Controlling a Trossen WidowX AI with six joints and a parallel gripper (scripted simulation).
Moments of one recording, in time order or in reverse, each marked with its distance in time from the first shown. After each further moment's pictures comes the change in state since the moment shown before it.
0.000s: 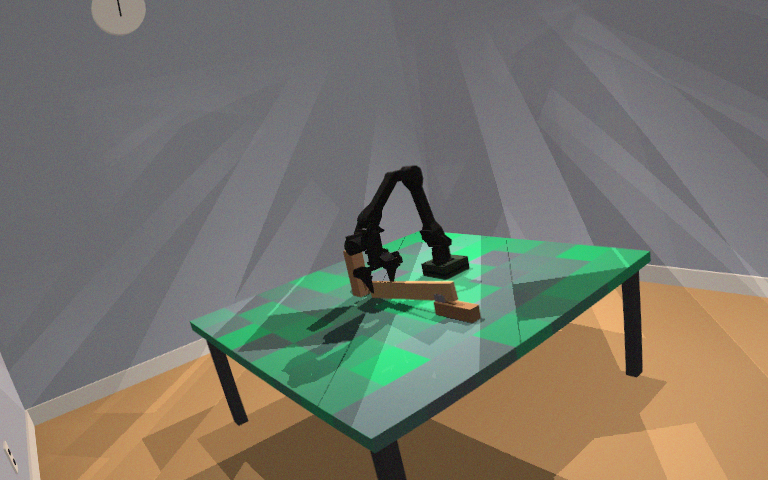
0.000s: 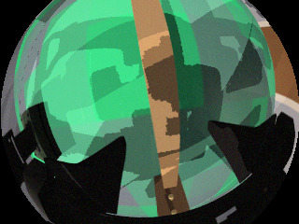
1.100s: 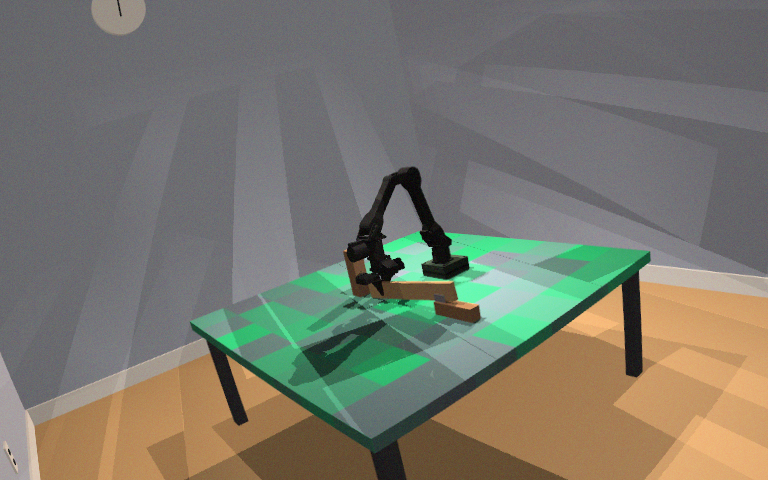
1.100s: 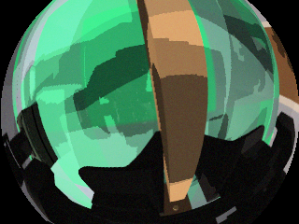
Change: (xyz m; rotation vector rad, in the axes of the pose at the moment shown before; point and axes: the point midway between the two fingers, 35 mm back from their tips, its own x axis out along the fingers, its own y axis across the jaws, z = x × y) arm 0.025 0.005 0.000 -0.003 0.001 0.009
